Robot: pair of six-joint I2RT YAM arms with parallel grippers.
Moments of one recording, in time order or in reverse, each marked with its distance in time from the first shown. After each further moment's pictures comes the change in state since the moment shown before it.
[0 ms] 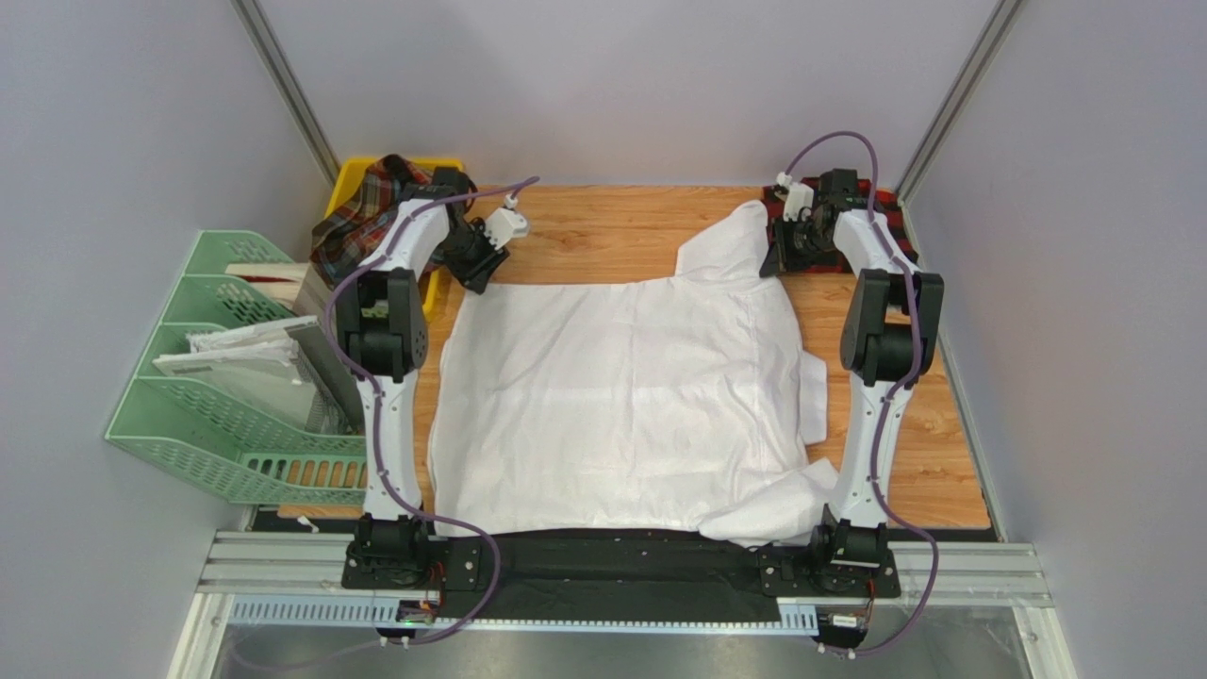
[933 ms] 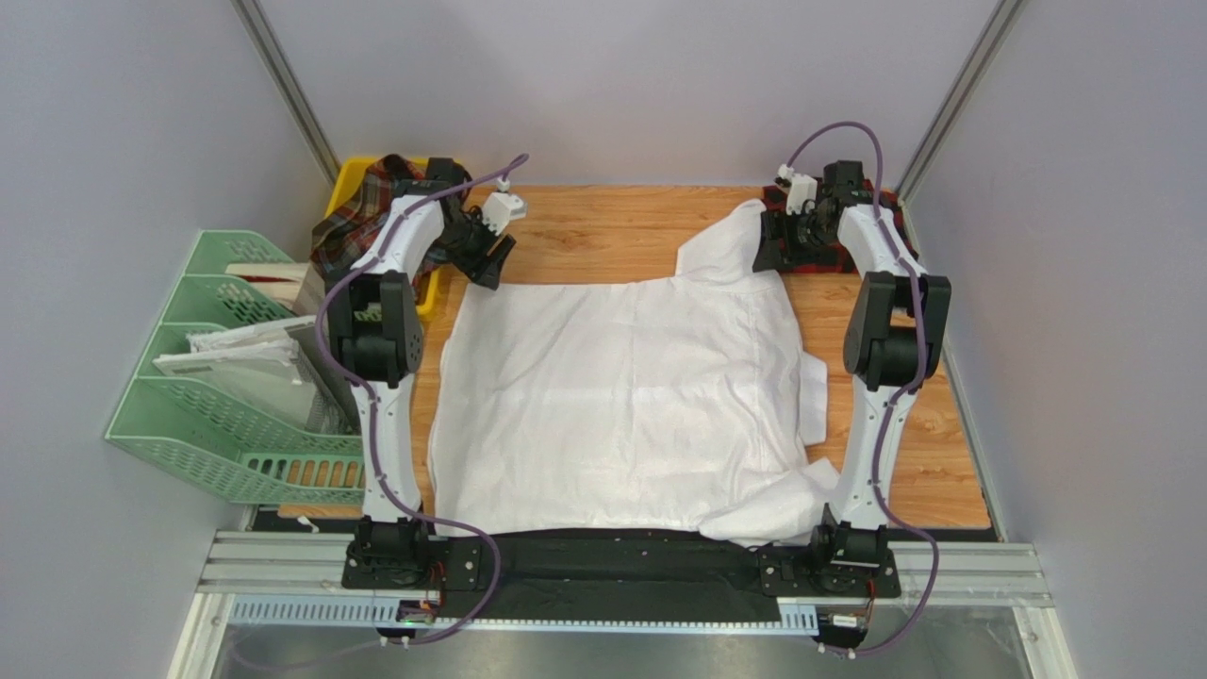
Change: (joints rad) left arm 0.000 -0.069 -0.026 0.023 0.118 -0.167; right arm -0.001 -0.063 -0.007 -0.025 0.027 -0.034
